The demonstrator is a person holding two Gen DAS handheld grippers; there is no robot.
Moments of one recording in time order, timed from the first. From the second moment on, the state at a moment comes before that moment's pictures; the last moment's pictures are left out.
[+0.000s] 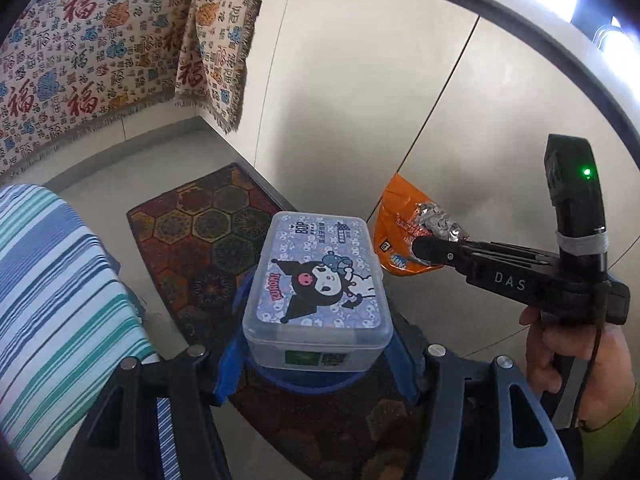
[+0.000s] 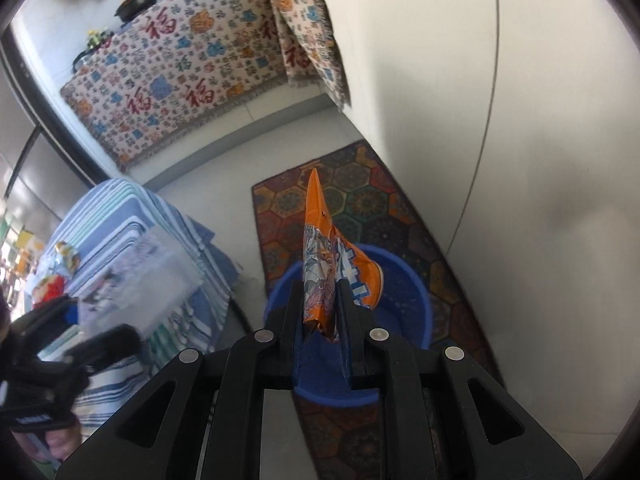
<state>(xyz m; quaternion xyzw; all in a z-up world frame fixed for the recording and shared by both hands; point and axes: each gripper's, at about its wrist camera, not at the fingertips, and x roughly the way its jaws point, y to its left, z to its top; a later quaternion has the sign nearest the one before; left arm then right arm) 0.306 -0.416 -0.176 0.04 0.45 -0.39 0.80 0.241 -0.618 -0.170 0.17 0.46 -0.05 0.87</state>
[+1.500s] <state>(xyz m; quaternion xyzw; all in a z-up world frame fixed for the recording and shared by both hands) 0.205 -0.175 -0.142 0.04 0.41 -0.25 0.87 0.223 -0.450 -0.099 0.01 0.32 -0.02 0.95</state>
